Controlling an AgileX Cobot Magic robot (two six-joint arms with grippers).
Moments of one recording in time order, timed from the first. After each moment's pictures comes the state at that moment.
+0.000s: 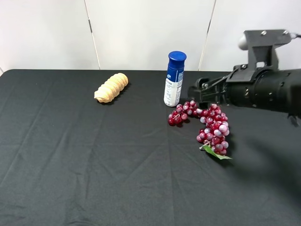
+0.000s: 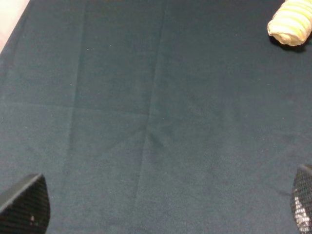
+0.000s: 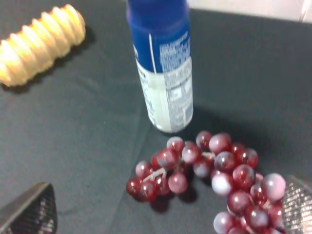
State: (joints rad) left arm 0.09 -0.01 -0.50 0.03 1.06 -0.08; right arm 0.64 1.21 -0.55 1.75 -0.27 -1.54
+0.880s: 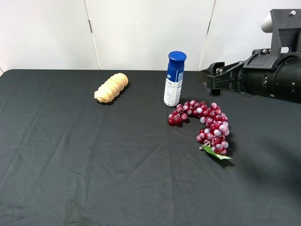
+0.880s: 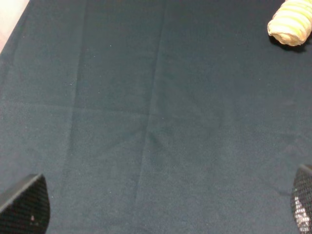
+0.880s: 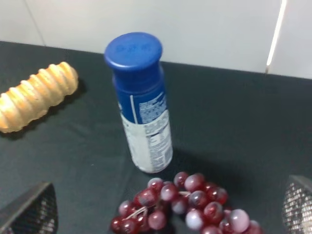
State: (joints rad) left arm 0.09 -0.01 -0.50 0.03 1.06 -0.08; right arm 0.62 1.12 -0.55 1.71 -0.34 -1.53
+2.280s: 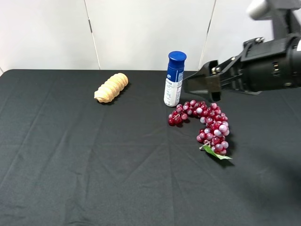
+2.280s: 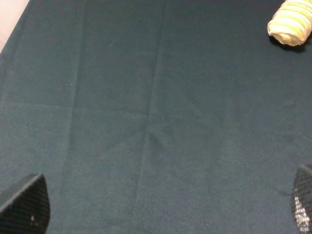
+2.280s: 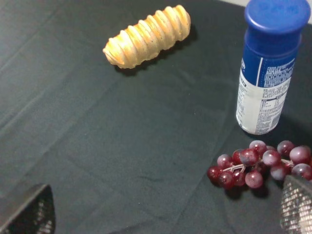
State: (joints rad) left arm 0.09 -0.01 -0.50 0.03 1.06 -0.08; right arm 0.55 1.05 -0.70 0.39 0.34 -0.31
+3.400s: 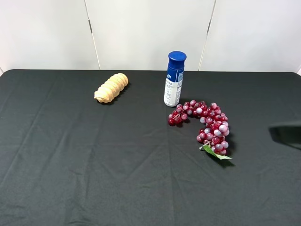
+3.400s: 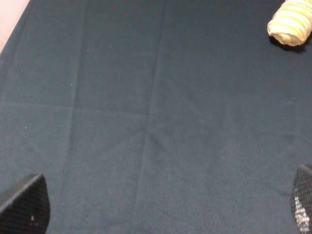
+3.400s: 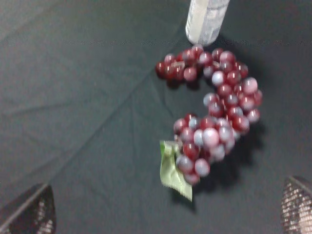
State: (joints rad) left arm 0.09 -0.01 -0.50 0.03 1.06 -0.08; right arm 0.55 0.59 -0.70 0.06 0.96 -0.19
